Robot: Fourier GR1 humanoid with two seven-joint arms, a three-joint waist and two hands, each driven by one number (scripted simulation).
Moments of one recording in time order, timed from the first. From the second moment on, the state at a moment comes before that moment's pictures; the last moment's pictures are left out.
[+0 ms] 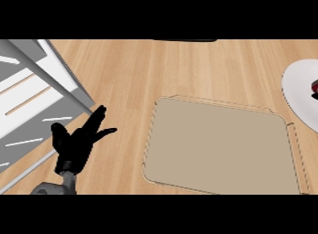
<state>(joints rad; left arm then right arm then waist) -0.05 0.18 -0.21 -1.45 0.22 0.11 0.20 -0.70 -0.66 -0.60 -0.30 0.39 -0.17 -0.56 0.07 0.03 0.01</state>
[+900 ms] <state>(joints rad) -0.02 0.18 -0.18 -1.45 0.21 0.11 0.20 -0.57 -0.85 -0.76 -0.17 0.21 0.35 -0.71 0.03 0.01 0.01</state>
